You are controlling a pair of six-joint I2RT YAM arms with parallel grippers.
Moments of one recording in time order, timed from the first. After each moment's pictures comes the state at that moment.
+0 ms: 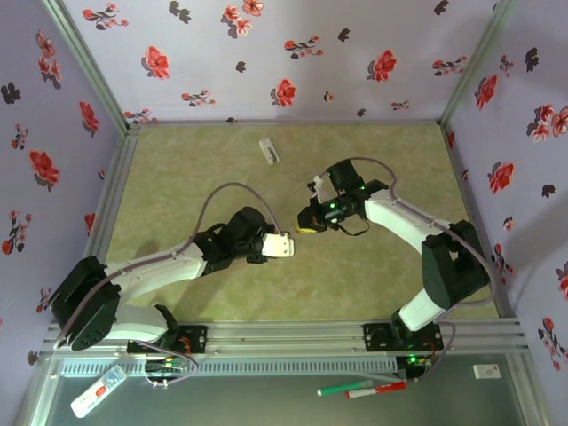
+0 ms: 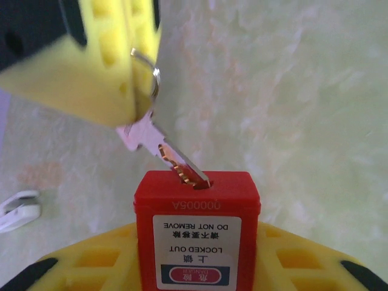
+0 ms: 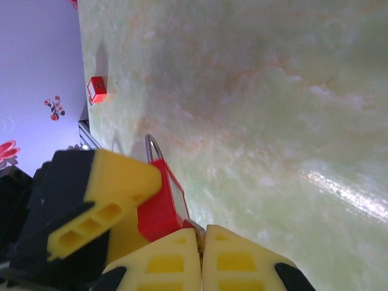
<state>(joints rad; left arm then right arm) -0.93 1.32 0.74 -0.15 0.03 0.80 0.51 1.58 1.08 -0.56 -0.79 0.52</state>
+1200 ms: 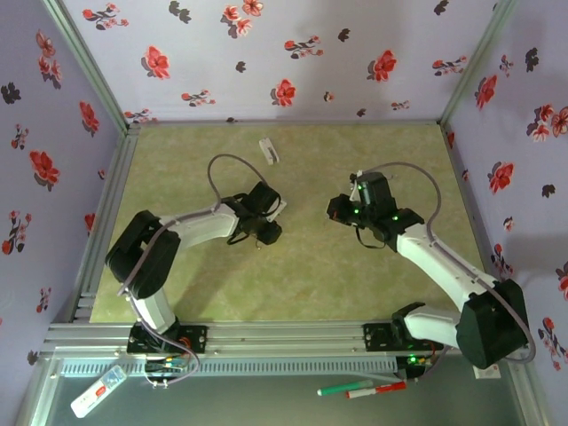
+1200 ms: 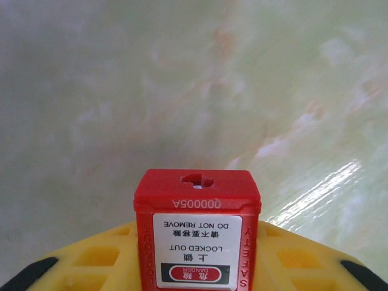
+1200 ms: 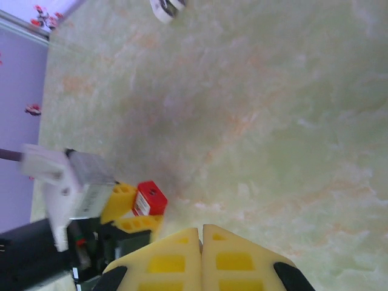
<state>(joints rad) -0.76 1.76 1.08 -0.46 -0.01 -0.12 0.46 1.19 0.81 -0.32 -0.24 0.73</state>
